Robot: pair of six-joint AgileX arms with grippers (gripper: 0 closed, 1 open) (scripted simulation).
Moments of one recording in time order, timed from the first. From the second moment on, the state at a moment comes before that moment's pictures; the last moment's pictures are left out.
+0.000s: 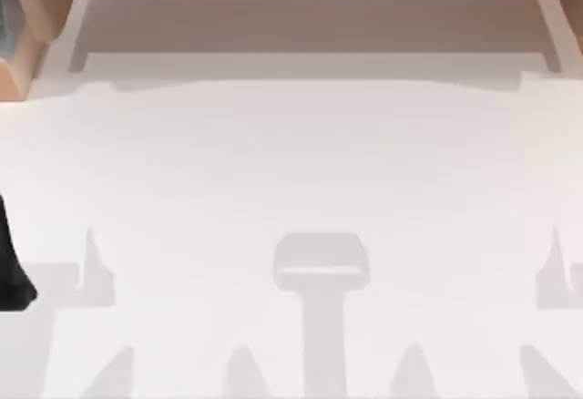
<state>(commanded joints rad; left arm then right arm) 0.00 0.00 0.00 0.00 0.00 0.00 0.00 0.00 0.00 0.00 0.00 0.00</state>
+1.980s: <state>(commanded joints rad) 0.00 0.00 0.00 0.00 0.00 0.00 -0.52 1.25 0.77 0.53 -0.48 -0.36</state>
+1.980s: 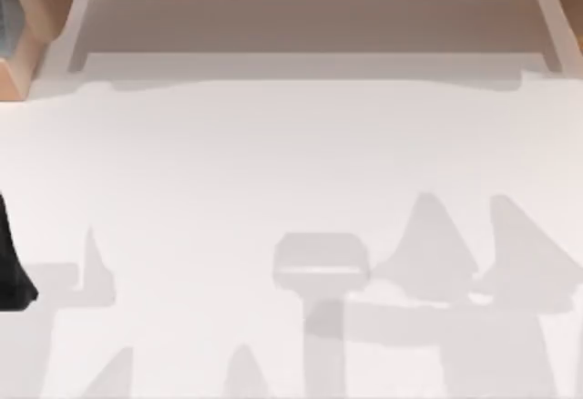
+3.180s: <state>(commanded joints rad) 0.00 0.00 0.00 0.00 0.00 0.00 -0.46 2.30 1.10 1.21 -0.42 -1.56</state>
